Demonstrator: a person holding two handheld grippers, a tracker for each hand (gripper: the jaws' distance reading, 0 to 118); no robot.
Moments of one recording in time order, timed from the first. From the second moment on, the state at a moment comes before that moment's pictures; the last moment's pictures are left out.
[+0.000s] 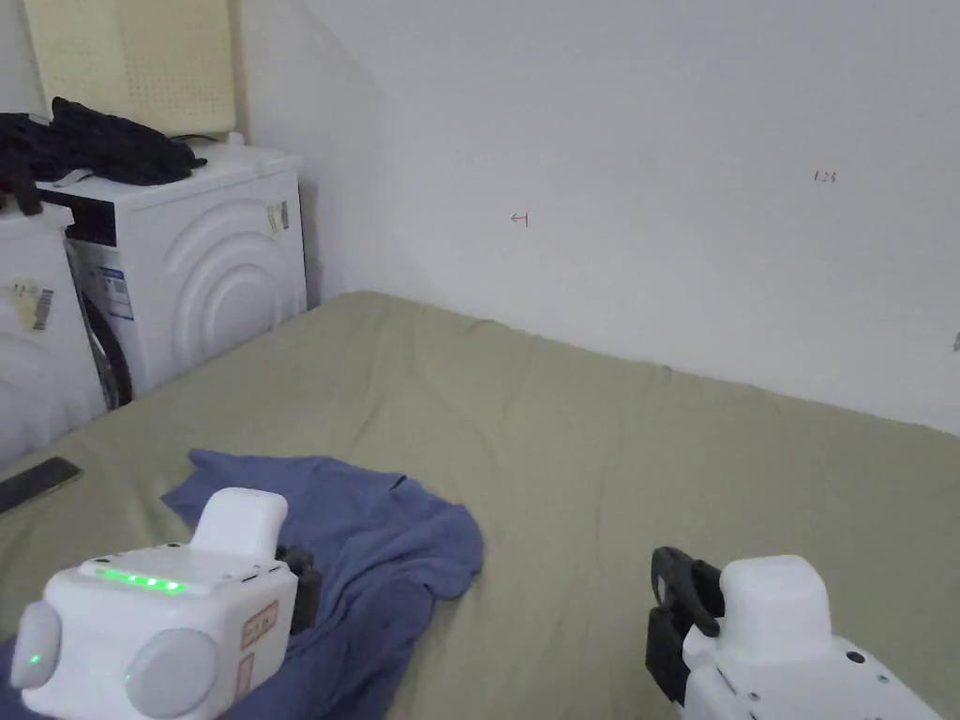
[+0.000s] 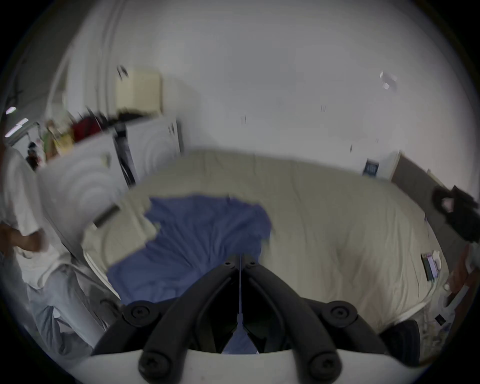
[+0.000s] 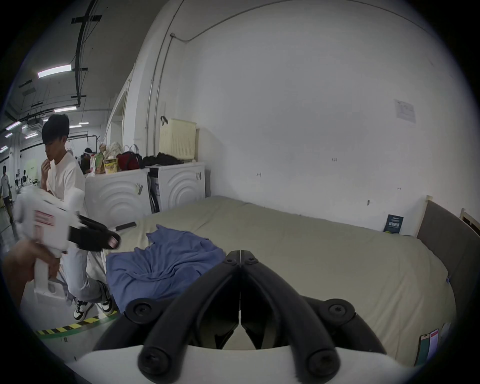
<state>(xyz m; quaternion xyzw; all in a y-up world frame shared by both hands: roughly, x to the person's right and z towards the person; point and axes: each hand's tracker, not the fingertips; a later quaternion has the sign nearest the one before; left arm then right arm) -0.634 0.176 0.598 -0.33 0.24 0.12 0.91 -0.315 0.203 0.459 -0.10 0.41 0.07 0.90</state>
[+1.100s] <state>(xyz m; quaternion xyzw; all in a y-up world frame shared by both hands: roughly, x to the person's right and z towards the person) -0.751 -0.011 0.391 -0.47 0.24 0.04 0.85 -0.350 0.130 0.384 -0.19 0.39 0.12 0.90</state>
